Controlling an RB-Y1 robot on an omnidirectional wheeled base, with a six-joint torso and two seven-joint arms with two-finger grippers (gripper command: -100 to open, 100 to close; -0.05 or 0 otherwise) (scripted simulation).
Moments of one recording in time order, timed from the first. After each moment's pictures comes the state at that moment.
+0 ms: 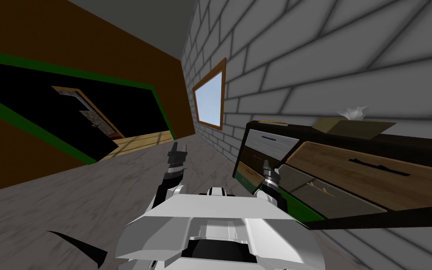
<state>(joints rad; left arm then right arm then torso) 0.51 0.02 -0.07 -2.24 0.10 -0.51 0.16 0.34 -0.17 -0.10 -1.55 -0.83 -0.79 -1.58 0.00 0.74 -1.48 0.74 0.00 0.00</state>
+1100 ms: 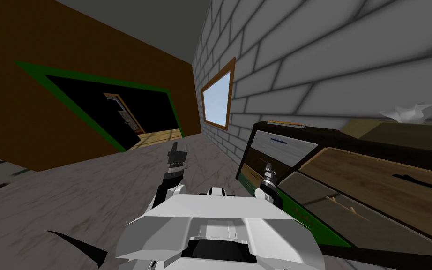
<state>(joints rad) 0.51 0.02 -0.07 -2.24 0.10 -0.51 0.16 0.25 -0.18 -0.09 -1.38 -0.97 -0.86 -1.88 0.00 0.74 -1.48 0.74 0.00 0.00</state>
